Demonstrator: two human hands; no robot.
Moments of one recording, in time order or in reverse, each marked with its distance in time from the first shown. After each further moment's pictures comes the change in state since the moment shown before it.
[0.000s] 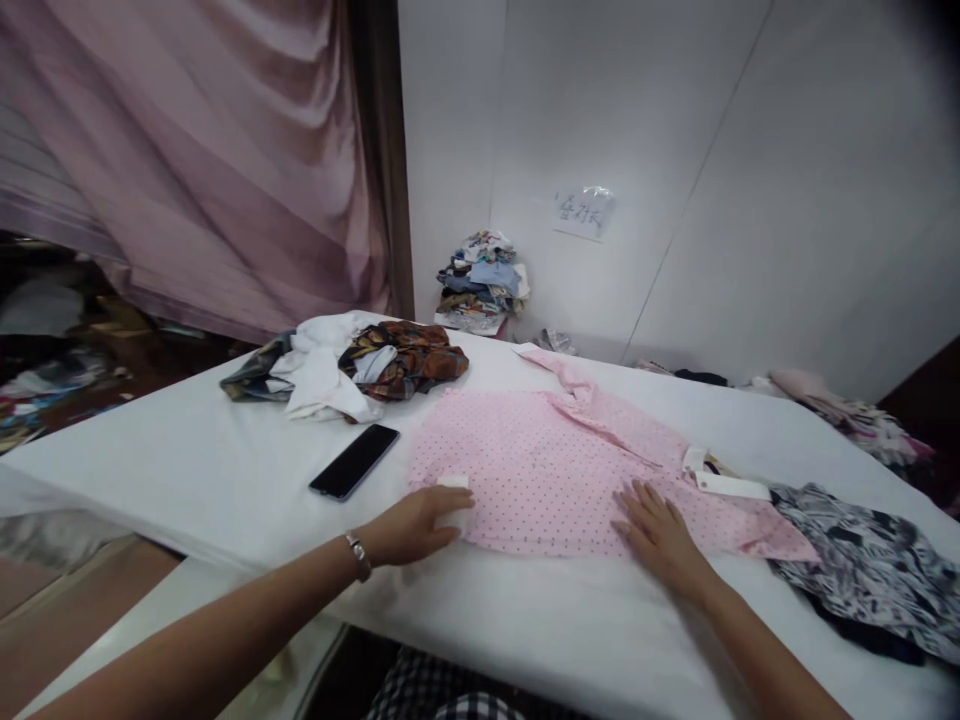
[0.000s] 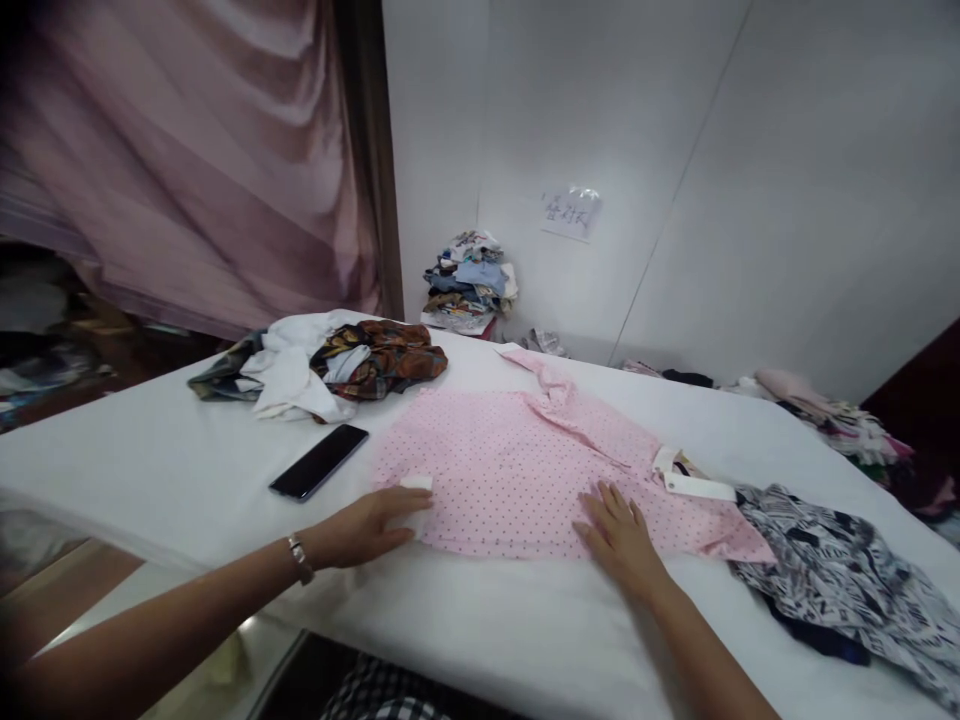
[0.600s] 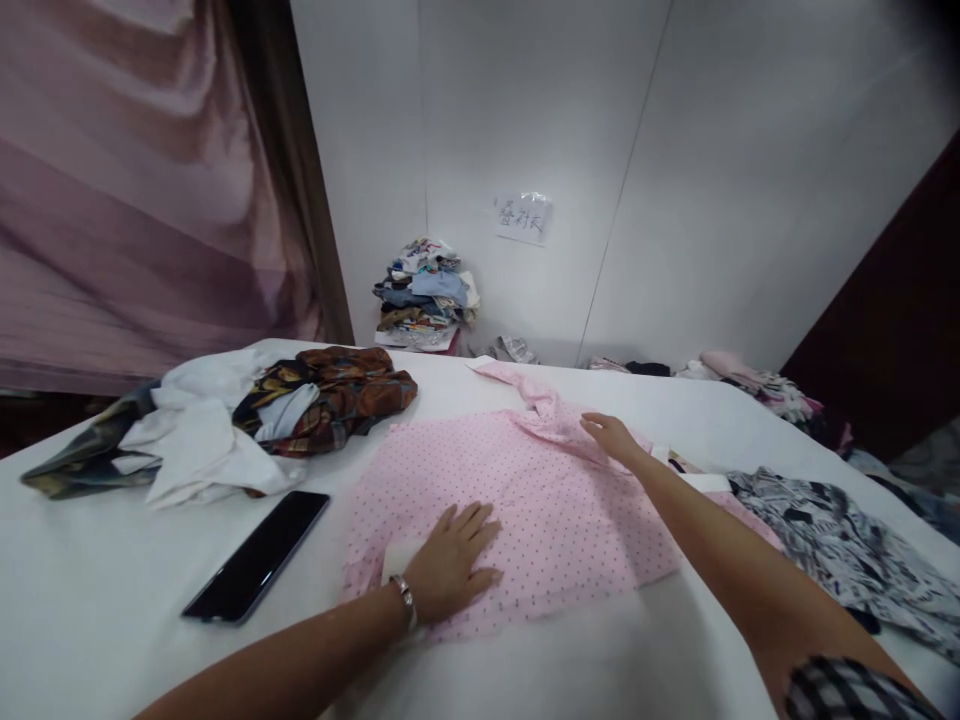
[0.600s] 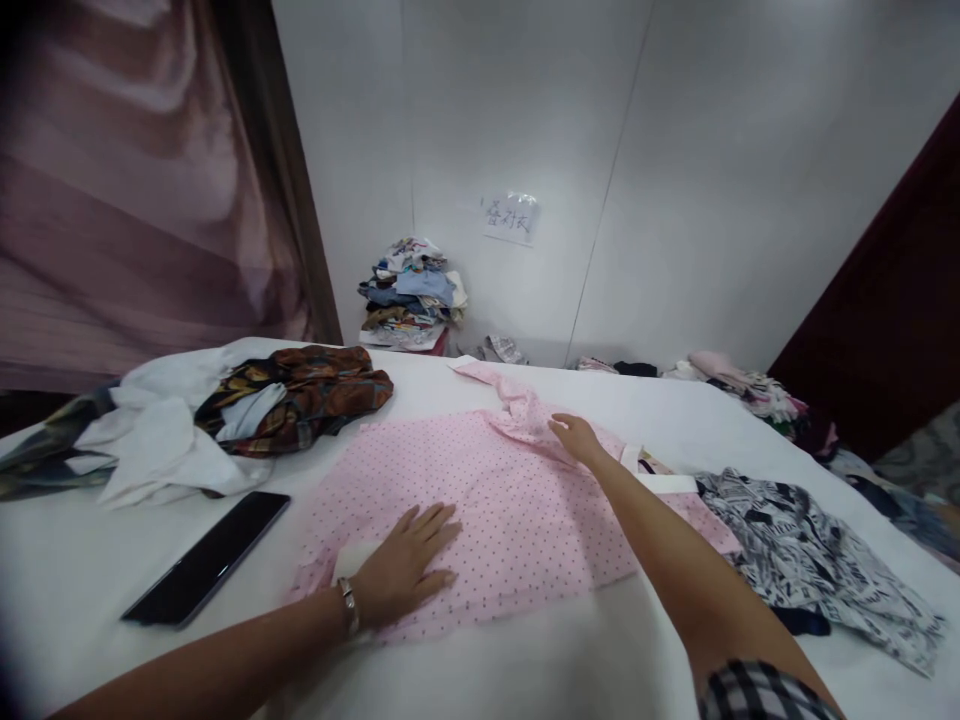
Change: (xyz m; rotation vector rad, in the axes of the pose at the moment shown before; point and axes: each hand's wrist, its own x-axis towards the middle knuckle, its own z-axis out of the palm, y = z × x) left_hand 0.091 0.004 0.059 0.102 -0.159 0.029; right_hand 0.163 0.013 -0.081 0.444 0.176 0.272
